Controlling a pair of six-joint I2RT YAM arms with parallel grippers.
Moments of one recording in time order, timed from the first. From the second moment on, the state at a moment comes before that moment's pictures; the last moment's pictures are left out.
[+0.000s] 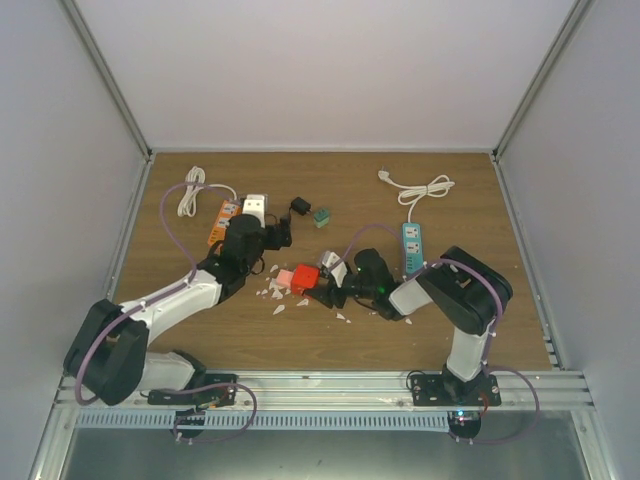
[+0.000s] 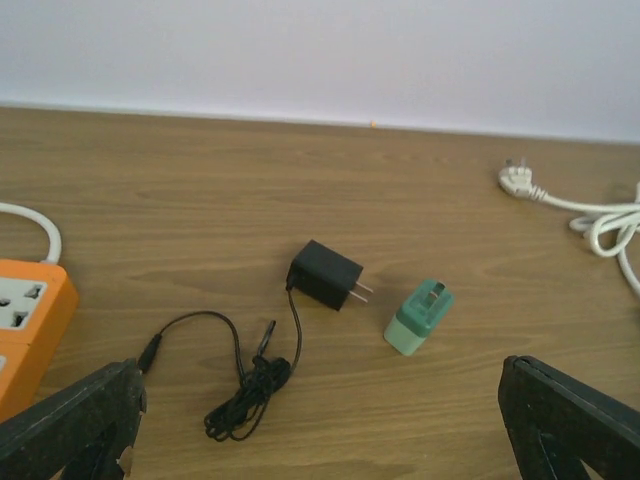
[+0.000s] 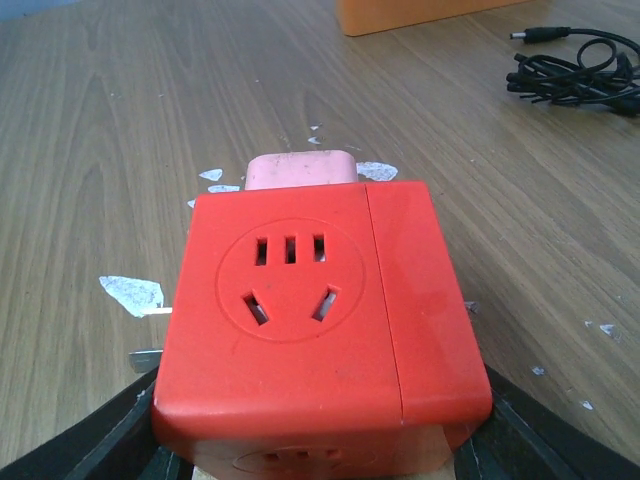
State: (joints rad) left arm -0.52 1.29 0.66 0.27 -0.27 -0.32; right arm 0.71 1.84 0.54 0.83 -0.50 -0.12
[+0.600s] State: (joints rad) left arm -0.68 1.42 0.84 -0.07 -0.39 -0.31; right arm 0.62 1.48 0.25 0.90 -0.38 0.02
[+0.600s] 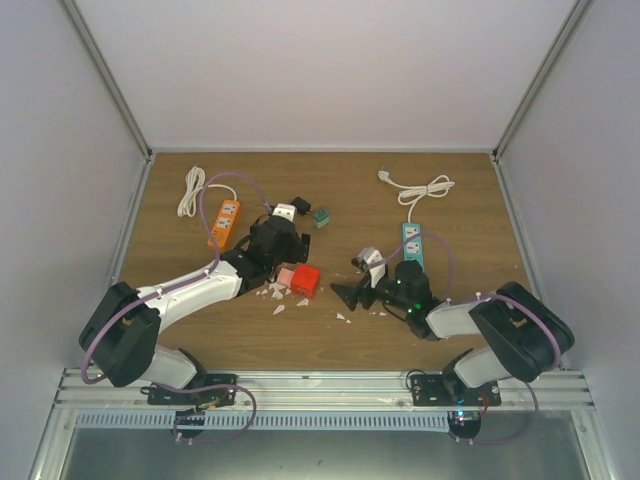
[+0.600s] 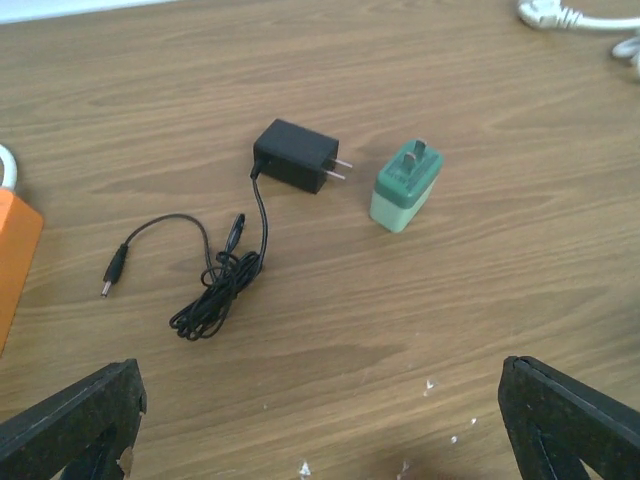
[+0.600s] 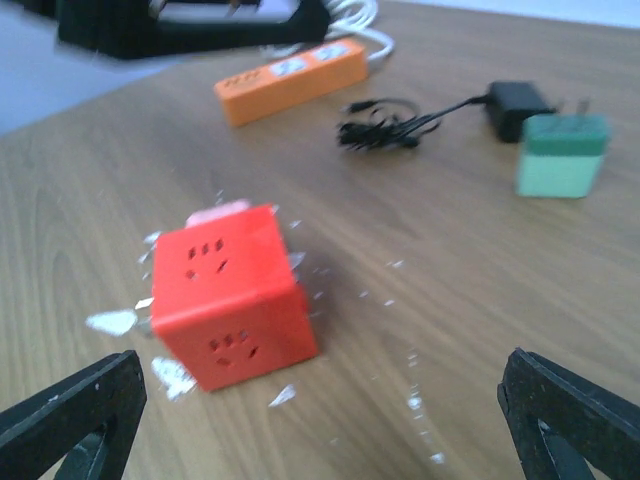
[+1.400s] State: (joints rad) left arm -0.76 1.57 0.93 -0.23 -0.16 -0.20; right arm 0.42 1.41 0.24 0.85 -0.31 0.26
